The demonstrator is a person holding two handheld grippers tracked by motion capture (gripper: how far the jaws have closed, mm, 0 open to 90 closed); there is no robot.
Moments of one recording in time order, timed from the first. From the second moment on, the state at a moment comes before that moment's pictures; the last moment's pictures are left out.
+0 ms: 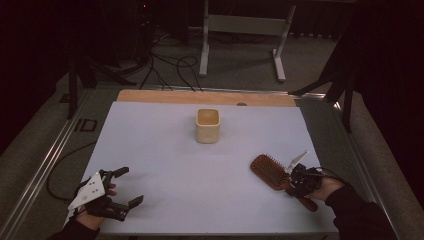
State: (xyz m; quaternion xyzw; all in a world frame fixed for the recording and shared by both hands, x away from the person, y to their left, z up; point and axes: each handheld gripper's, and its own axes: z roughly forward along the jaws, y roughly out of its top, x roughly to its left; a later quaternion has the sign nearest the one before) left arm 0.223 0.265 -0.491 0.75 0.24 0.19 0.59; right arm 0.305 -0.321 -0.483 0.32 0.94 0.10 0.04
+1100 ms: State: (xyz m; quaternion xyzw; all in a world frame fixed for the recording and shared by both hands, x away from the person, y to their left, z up) left arm 0.224 0.263 -0.493 0.75 0.24 0.19 0.58; right arm 0.296 -0.308 -0.487 0.35 0.93 0.06 0.08
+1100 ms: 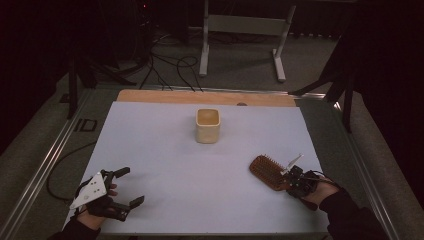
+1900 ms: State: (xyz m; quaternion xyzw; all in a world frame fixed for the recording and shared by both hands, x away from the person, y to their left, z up) left arm 0.225 0.264 -0.493 0.75 0.24 0.19 0.58; right arm 0.288 -0.276 -0.478 0.39 0.88 0.24 0.14
